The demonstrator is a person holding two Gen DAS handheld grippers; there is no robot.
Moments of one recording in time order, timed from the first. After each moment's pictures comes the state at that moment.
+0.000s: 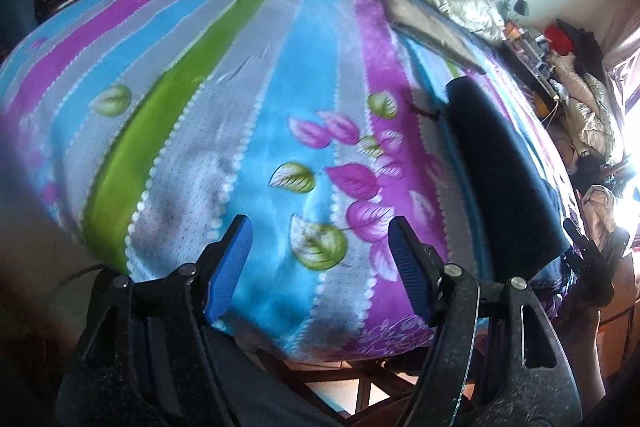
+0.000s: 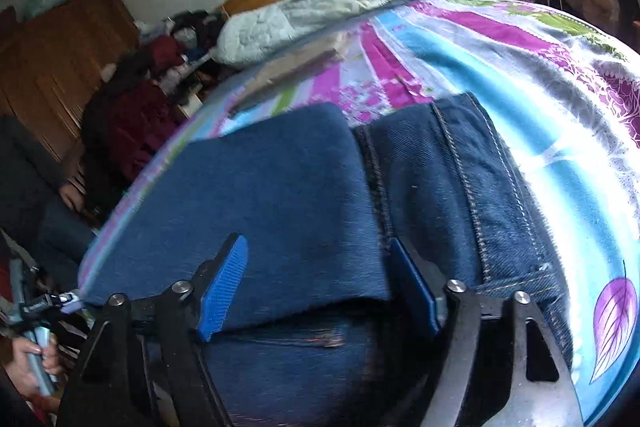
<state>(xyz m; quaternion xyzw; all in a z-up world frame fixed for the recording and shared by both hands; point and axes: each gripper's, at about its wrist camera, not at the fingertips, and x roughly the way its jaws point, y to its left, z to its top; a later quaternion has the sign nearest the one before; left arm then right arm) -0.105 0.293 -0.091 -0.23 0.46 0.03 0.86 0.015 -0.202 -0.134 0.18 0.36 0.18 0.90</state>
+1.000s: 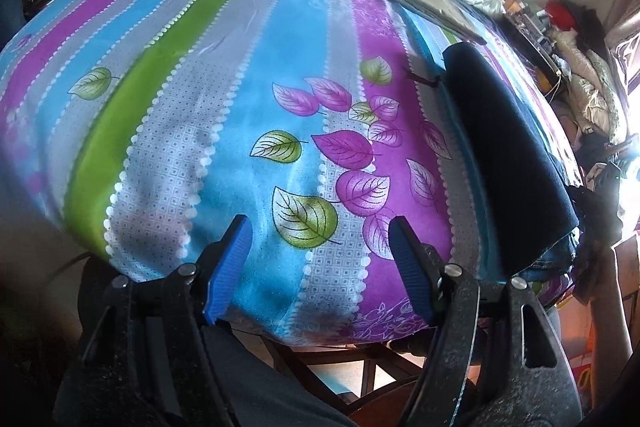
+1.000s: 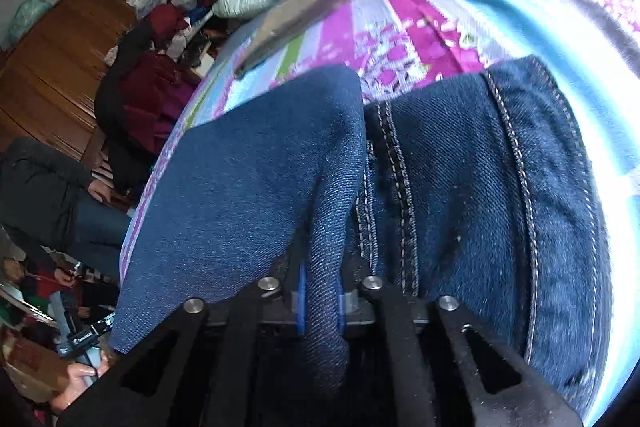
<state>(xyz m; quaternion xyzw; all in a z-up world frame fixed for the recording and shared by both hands) -0.104 0.273 -0.095 -0.20 0.49 0.02 0.85 0.071 -0.191 -0.139 0.22 0.46 0.24 0.82</state>
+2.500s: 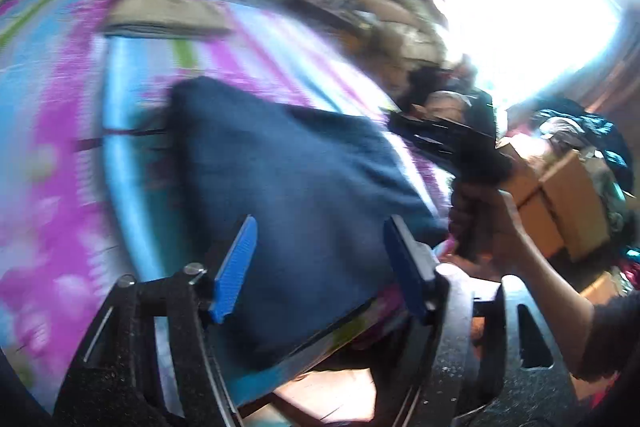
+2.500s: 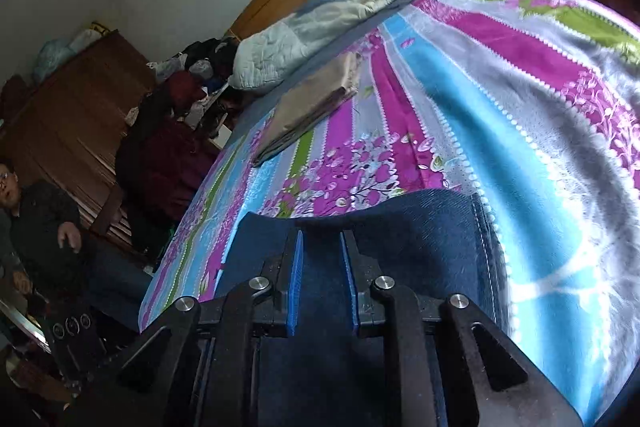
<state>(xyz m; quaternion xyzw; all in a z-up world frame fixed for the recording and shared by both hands) -0.027 0.084 -0.047 -0.17 0.40 -0.35 0.83 0.062 -0.264 -0.099 0.28 0.37 0.23 0.85</state>
